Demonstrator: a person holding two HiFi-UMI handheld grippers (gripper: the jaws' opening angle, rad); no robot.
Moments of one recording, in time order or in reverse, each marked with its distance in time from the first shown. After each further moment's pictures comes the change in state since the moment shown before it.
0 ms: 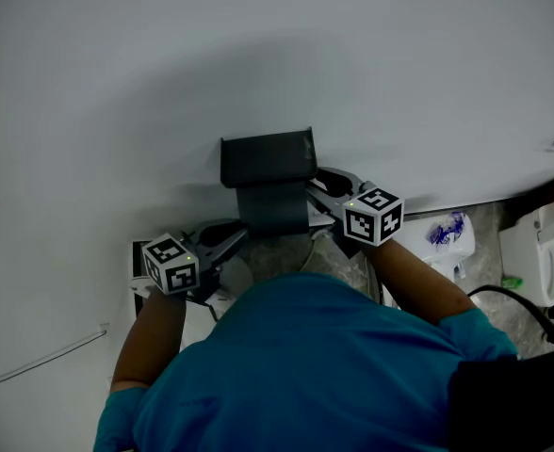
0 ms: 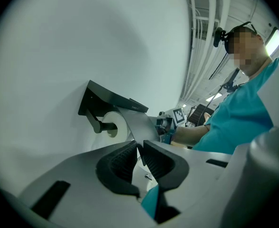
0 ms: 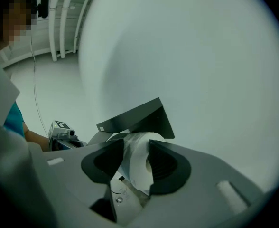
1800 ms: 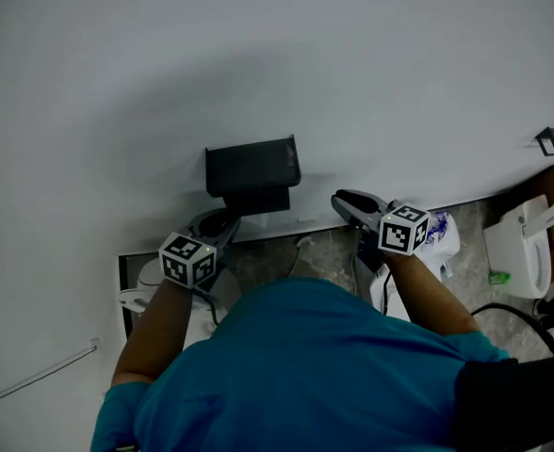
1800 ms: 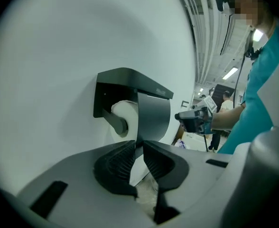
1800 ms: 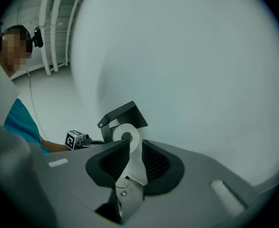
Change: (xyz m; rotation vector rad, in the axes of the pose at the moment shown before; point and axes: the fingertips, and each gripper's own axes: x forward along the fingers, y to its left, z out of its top) left arm 0.037 0.063 -0.012 0.156 0.050 0.277; right arm -0.087 -0.048 -0.026 0.154 -0.027 -0.010
